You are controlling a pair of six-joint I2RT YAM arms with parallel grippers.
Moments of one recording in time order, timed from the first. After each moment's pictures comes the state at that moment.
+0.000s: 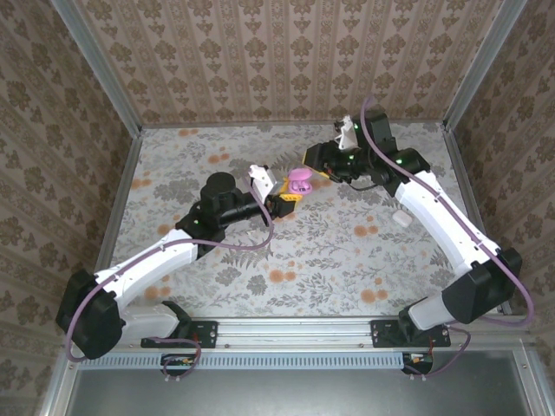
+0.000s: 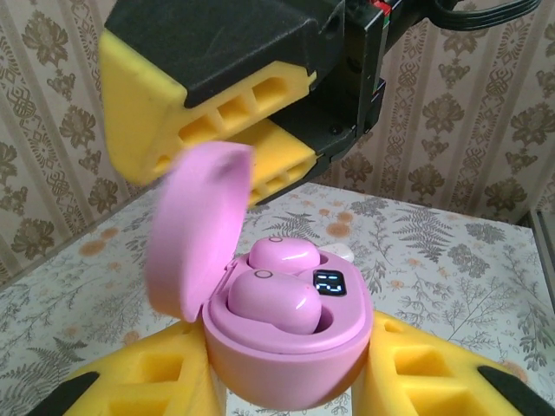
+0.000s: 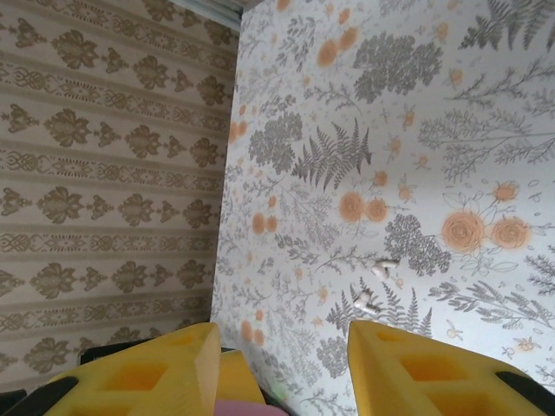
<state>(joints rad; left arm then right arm) -0.75 1.21 0.83 0.27 0.49 0.07 0.40 1.46 1.49 -0.65 -0.51 0.79</state>
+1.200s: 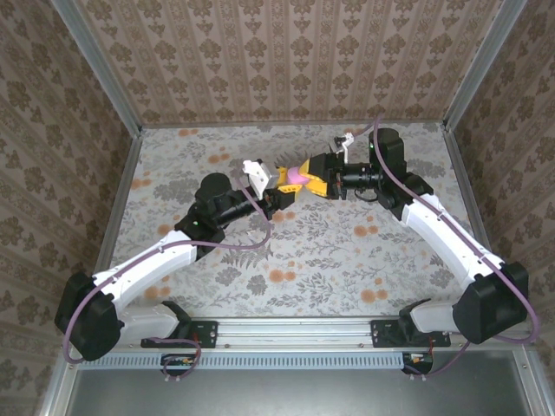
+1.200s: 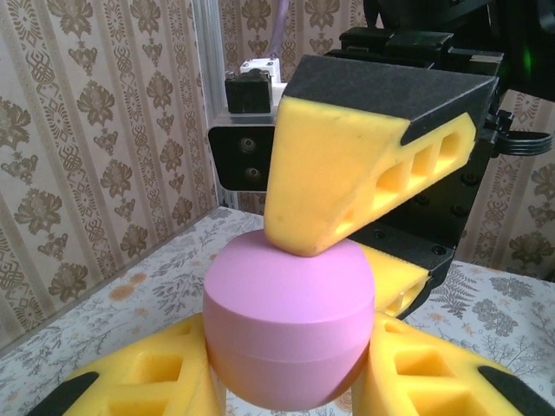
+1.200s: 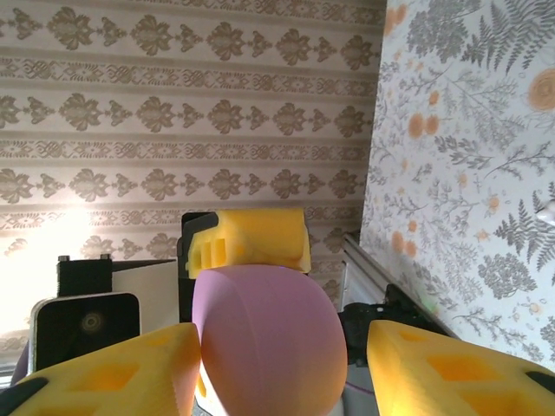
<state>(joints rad) -0.76 1.20 0.83 0.39 0.42 0.02 0.34 1.33 1.14 -0.15 -0.97 1.16</state>
